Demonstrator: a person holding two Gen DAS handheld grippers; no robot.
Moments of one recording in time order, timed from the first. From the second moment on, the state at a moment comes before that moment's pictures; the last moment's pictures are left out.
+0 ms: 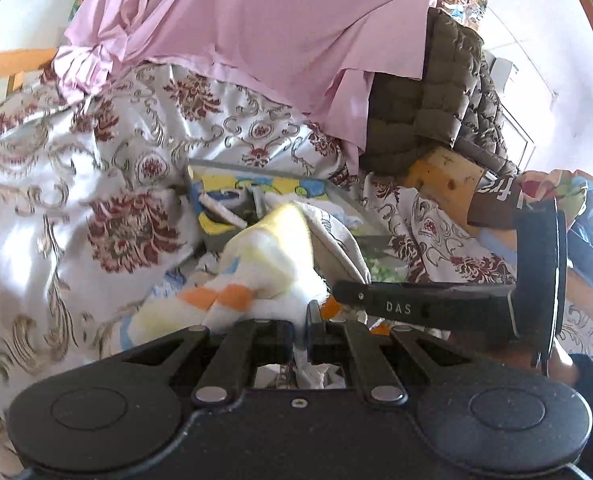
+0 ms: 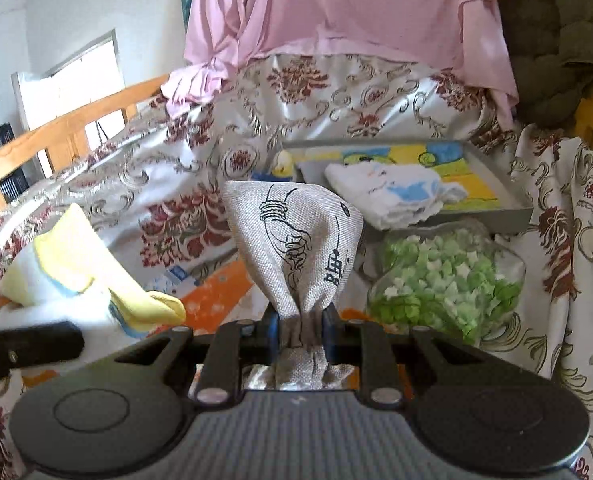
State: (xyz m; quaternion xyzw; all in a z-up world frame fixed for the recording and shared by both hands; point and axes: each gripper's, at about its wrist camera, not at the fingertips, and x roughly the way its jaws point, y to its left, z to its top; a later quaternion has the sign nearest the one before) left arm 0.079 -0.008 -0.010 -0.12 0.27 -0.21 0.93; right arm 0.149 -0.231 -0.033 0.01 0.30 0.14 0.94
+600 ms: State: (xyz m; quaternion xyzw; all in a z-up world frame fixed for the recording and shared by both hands) left arm 0.136 -0.032 0.060 -0.03 0.22 -0.24 0.95; right arm 0.143 -0.252 0.003 0.07 0.19 0.14 0.97
